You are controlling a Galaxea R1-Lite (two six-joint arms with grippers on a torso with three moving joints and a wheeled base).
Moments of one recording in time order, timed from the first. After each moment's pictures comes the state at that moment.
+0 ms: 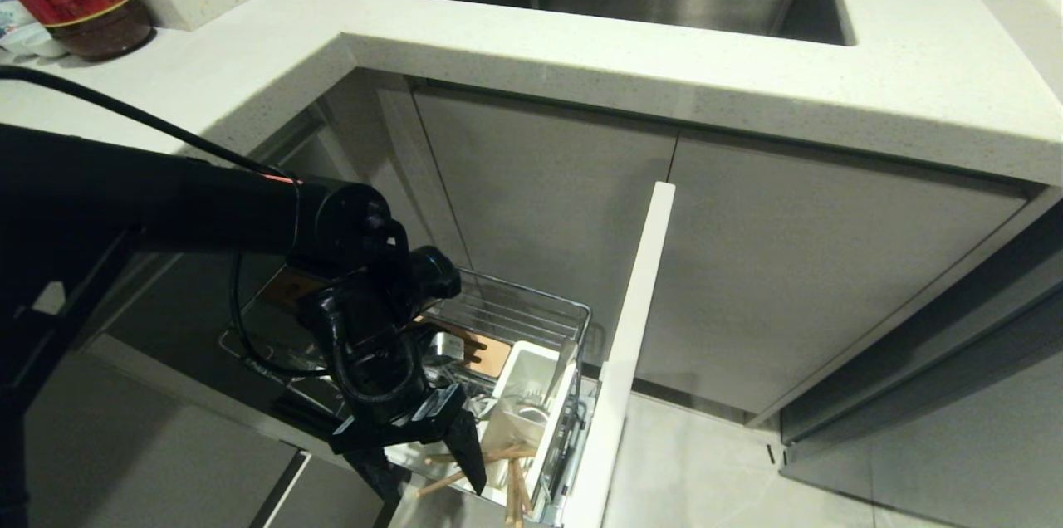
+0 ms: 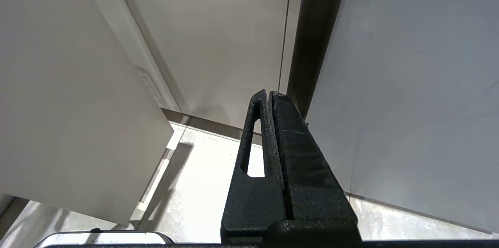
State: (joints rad) left arm -0.47 2.04 -1.53 1.20 -0.39 -0.24; right arm 0.00 0.00 0.00 -0.08 0.00 0.02
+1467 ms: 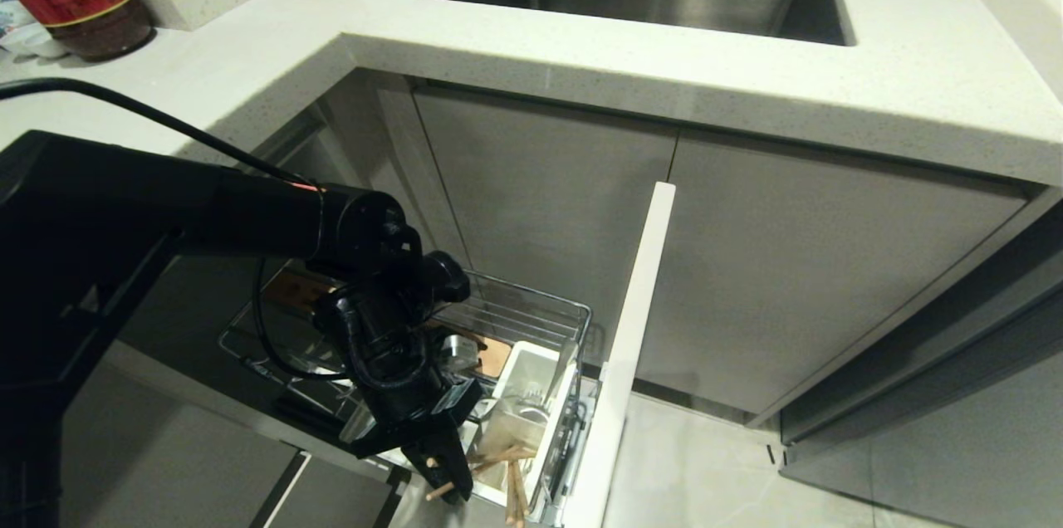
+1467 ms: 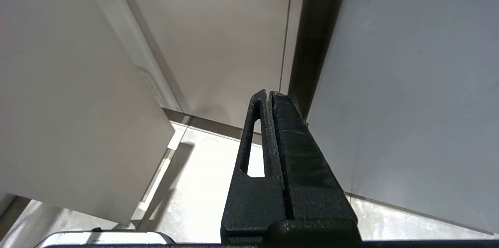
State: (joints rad) left arm -0.48 2.08 -1.55 1.20 -0.52 -0.26; right arm 0.00 0.00 0.00 -0.08 0.00 0.02
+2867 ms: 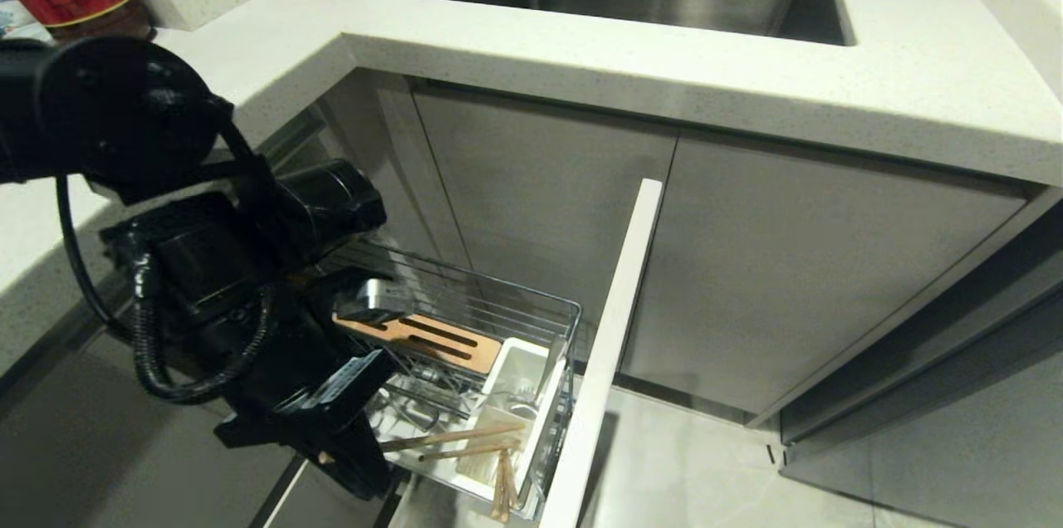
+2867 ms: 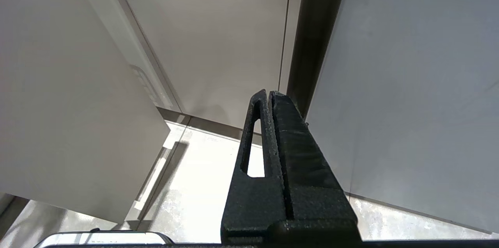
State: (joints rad) left arm -0.52 1.74 -1.60 1.40 -0.41 -0.25; right arm 0.00 0.00 0.00 -0.08 0.00 0.02
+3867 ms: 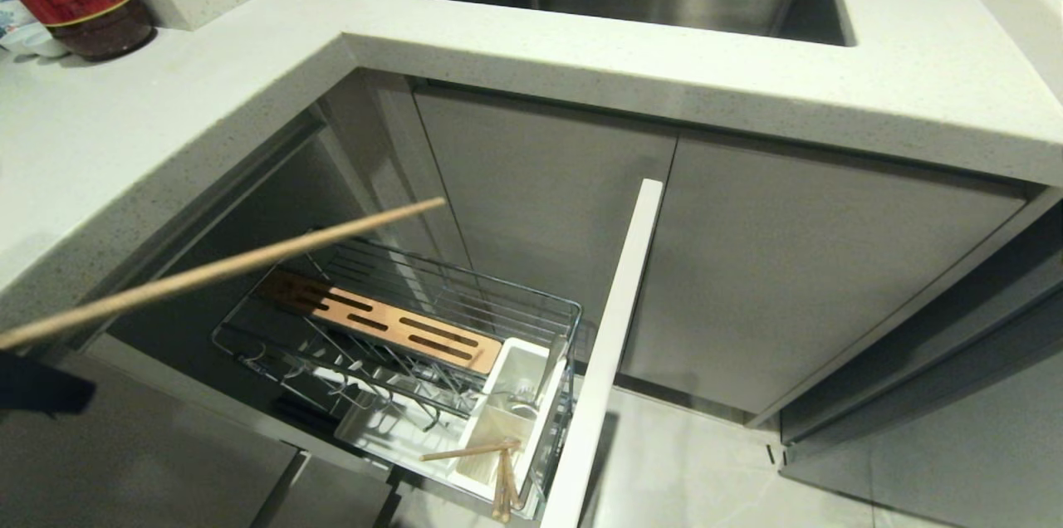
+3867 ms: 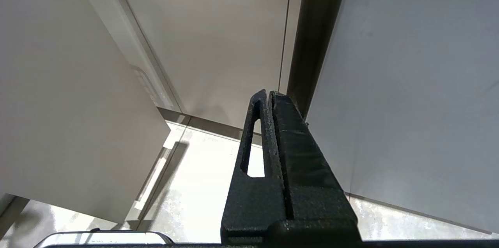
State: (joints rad) left arm -0.45 1.27 -1.89 1.46 -0.38 -0.26; right arm 0.00 0.00 0.00 -0.08 0.00 0.02
